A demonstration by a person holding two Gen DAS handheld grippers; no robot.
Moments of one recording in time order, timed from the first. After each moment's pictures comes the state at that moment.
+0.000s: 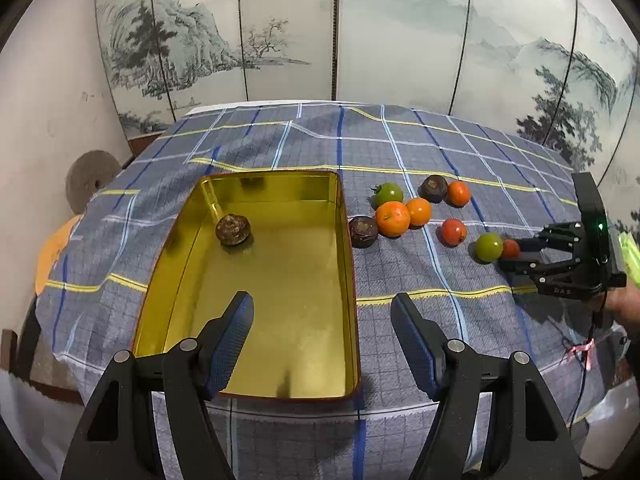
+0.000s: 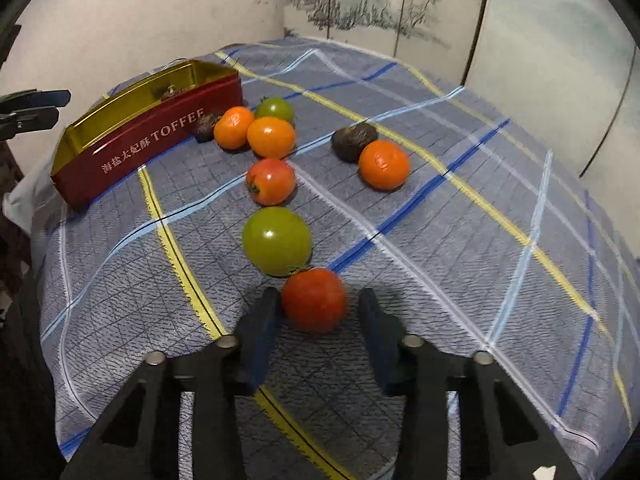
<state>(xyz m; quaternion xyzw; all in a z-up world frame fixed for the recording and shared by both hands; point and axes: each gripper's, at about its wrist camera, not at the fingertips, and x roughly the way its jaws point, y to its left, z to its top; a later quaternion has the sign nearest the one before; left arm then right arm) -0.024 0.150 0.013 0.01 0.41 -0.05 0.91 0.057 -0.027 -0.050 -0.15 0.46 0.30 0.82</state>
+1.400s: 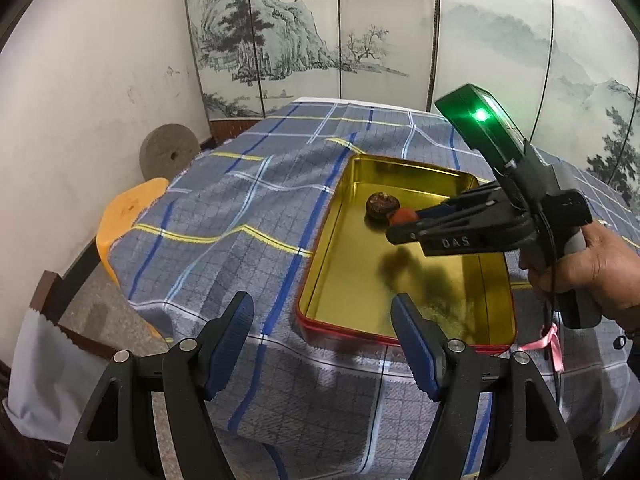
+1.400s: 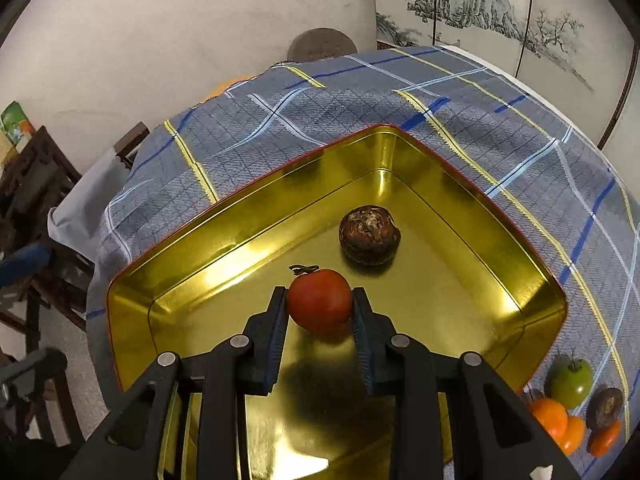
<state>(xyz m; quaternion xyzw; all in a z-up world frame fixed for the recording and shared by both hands) -0.072 0.260 0.000 -0.03 0.39 0.09 0.92 0.109 0.282 -0.032 -0.14 0.49 0.41 0.75</state>
